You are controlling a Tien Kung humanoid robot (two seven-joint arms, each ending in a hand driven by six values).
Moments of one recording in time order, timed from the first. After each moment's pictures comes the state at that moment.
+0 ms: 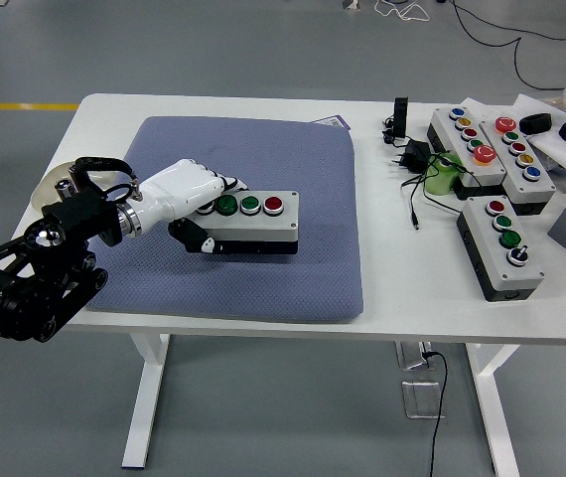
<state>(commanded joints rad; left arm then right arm) -0.83 0.26 -0.67 -0.76 2.14 0.19 -0.36 0.18 -0.11 0.75 0.18 -0.94 -0.22 -0.21</state>
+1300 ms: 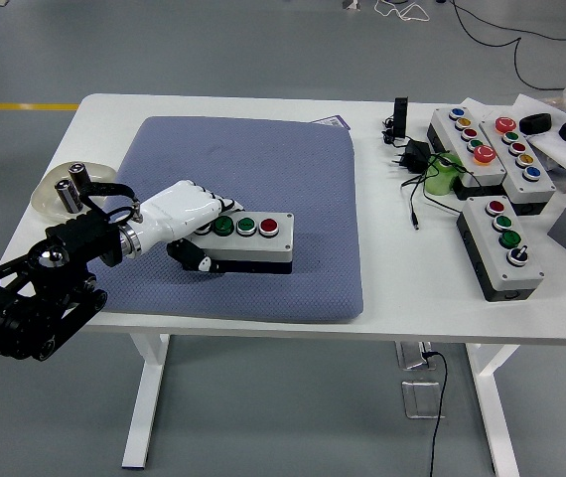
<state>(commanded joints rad) -0.79 0.27 -0.64 -0.76 2.15 0.22 -0.32 0.17 -0.11 0.75 0.18 -0.95 -0.22 -0.21</state>
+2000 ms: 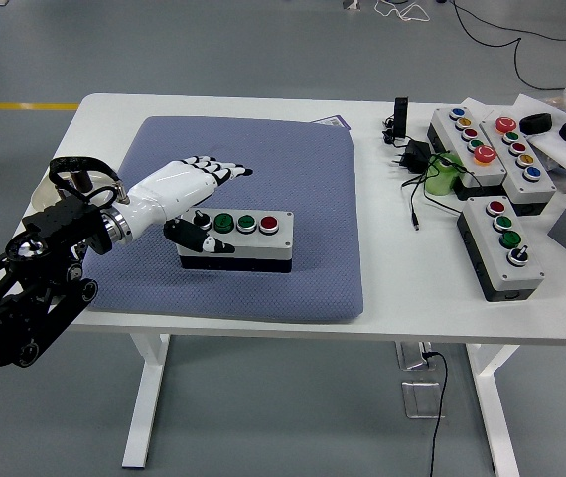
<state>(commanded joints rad) -0.66 0.31 -0.93 -1.10 2.15 0.01 -0.28 0.18 -0.11 0.76 0.18 -0.95 -0.23 -0.21</state>
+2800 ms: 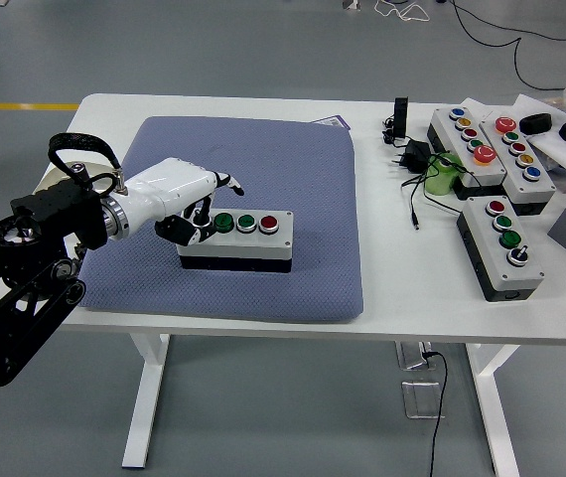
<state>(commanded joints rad) -0.60 0.33 -1.03 -1.37 2.27 -0.33 -0.08 0.18 -0.11 0.76 0.18 -0.95 -0.23 -0.21</state>
